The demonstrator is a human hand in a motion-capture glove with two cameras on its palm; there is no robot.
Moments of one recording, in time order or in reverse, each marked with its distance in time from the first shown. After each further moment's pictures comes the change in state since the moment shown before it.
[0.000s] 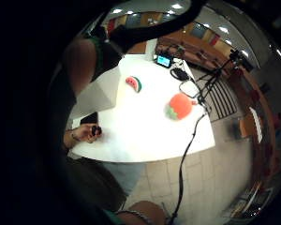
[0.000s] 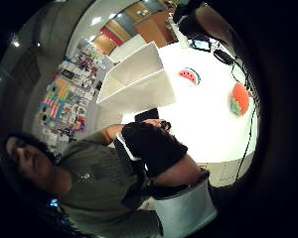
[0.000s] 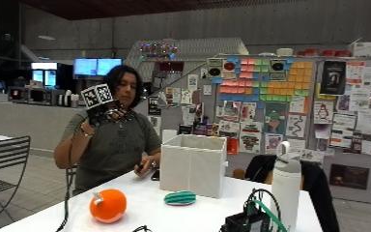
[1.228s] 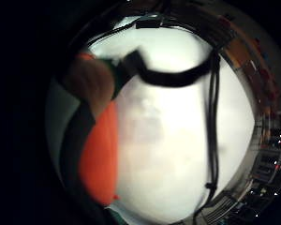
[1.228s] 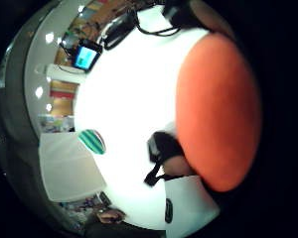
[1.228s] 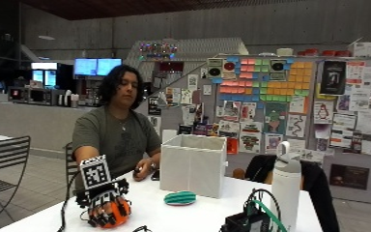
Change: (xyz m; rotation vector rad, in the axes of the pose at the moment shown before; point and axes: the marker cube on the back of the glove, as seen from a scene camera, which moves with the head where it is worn) arm 0.265 -0.082 0.252 -0.155 0.099 0.822
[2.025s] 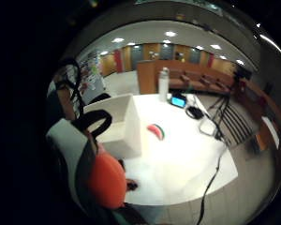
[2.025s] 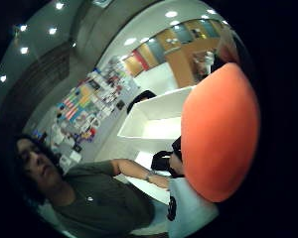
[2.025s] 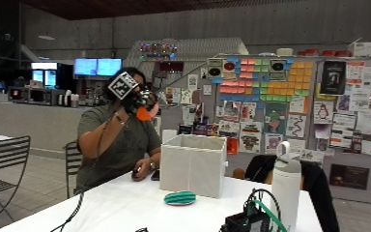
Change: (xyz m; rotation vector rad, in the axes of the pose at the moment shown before) arm -0.240 0.295 -0.283 0.411 -0.511 -0.986
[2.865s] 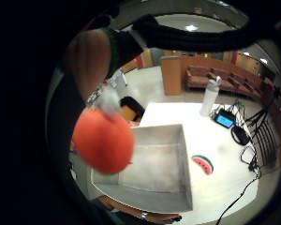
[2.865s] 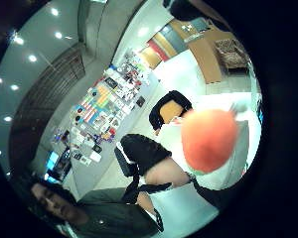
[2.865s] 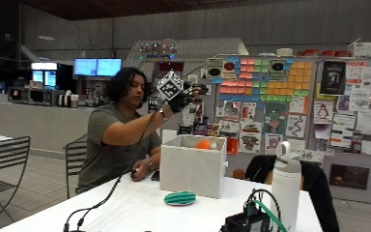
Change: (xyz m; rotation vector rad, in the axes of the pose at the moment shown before) arm -0.012 -0.160 0.164 -0.071 0.010 -0.046
